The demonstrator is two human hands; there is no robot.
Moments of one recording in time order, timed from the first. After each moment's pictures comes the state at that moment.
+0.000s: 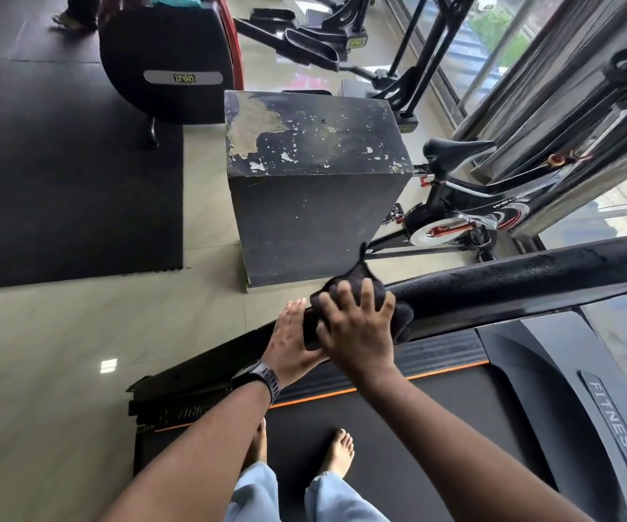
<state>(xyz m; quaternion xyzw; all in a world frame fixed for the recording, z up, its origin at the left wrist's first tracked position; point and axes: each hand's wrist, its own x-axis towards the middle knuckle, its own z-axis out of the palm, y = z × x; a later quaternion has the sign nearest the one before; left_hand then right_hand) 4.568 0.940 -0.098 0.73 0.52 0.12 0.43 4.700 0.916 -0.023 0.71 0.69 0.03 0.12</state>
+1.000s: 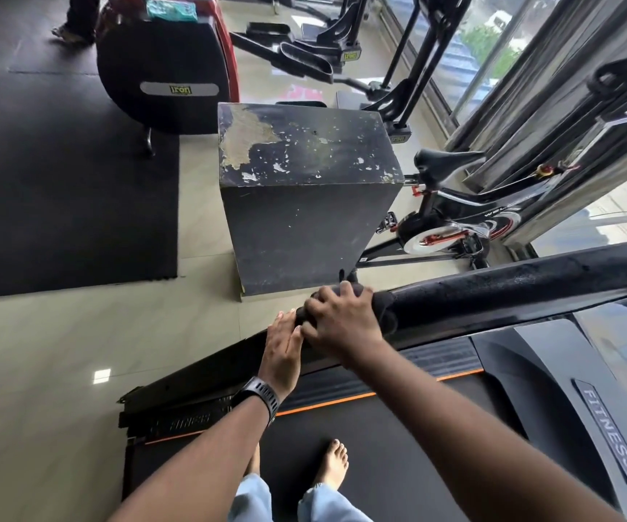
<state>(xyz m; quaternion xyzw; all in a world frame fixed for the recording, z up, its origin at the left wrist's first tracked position) 4.585 0.932 -0.099 0.61 0.56 0.27 0.49 4.712 0.950 0.003 0.66 0.73 -0.05 0.18</state>
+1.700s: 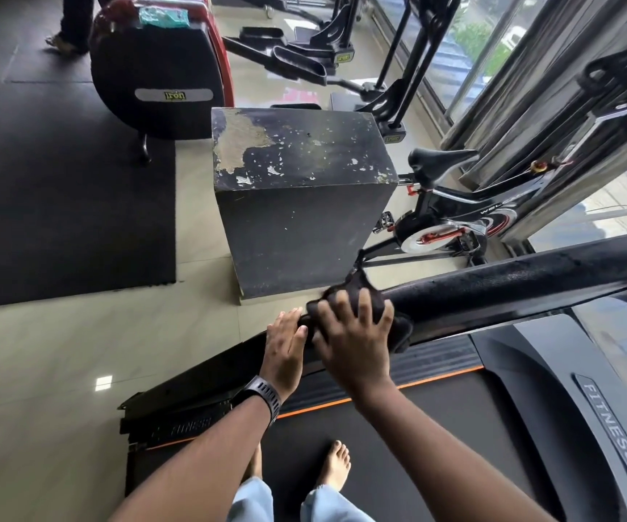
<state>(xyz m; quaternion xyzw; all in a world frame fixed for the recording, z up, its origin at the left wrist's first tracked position) 4.593 0.934 -0.099 0.64 0.56 0.25 0.47 4.719 0.908 -0.015 0.73 0.68 0.03 0.09</state>
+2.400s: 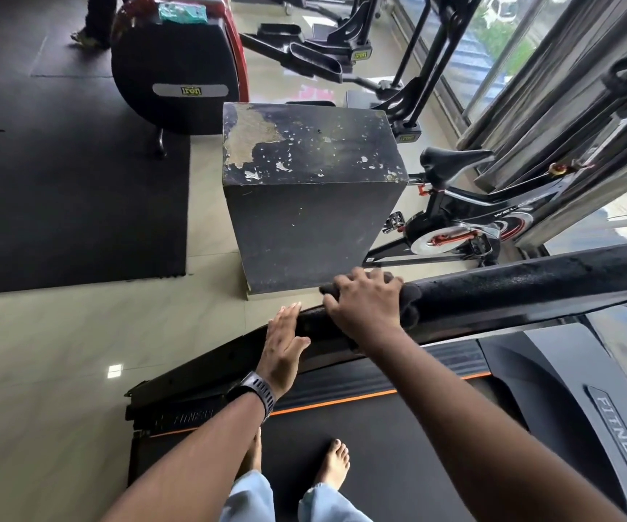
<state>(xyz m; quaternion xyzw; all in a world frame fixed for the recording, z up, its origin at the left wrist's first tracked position) 4.591 0.927 -0.091 0.64 0.54 0.25 0.50 4.751 0.957 0.008 0.74 0.66 -0.01 0.12</state>
